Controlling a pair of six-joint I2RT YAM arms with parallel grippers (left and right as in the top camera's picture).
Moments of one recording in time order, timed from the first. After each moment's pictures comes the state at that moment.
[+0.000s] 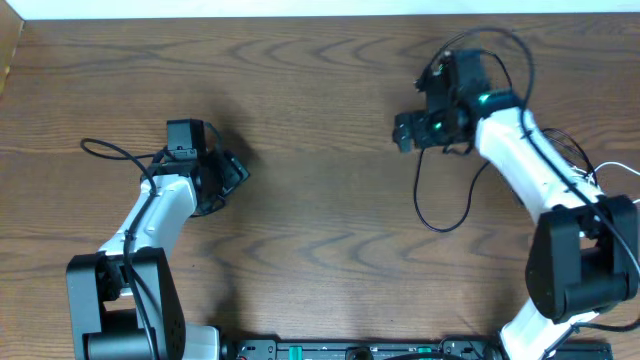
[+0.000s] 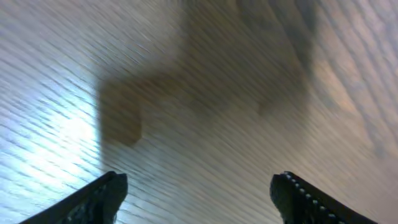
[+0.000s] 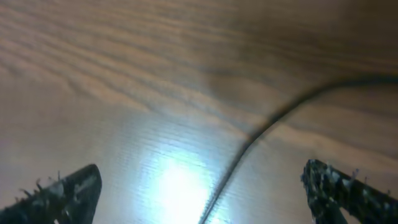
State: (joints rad) left arm 0.07 1.61 0.87 -0.48 0.11 -0.62; right arm 0.24 1.85 1.35 -0.64 -0.18 0.10
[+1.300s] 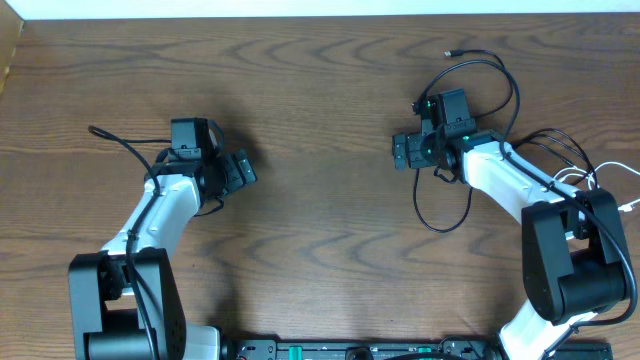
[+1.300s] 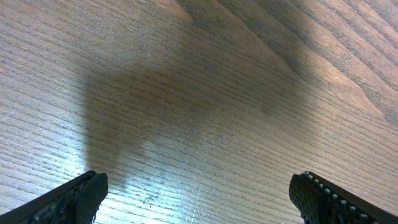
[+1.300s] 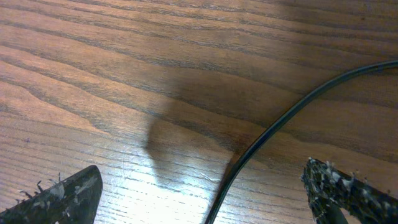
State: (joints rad) left arm 0.05 1.61 0.87 -0.45 0.10 -0.38; right arm 0.27 1.85 1.08 -0.28 -0.07 0.14
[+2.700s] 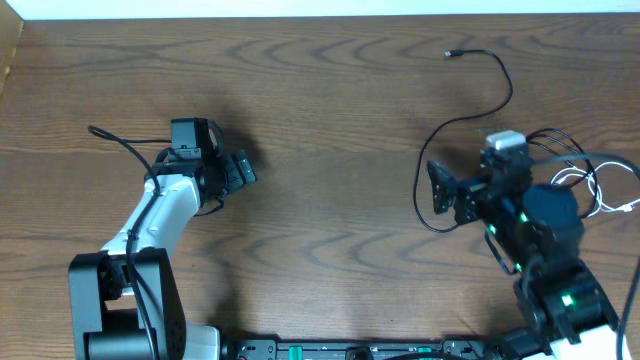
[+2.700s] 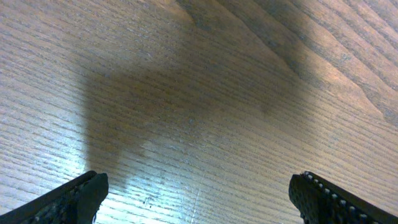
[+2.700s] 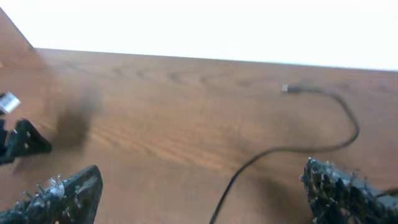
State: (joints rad) left arm 0.05 1.61 0.87 -0.45 0.10 -0.38; right arm 0.31 0.73 0.64 -0.23 -0.05 0.13
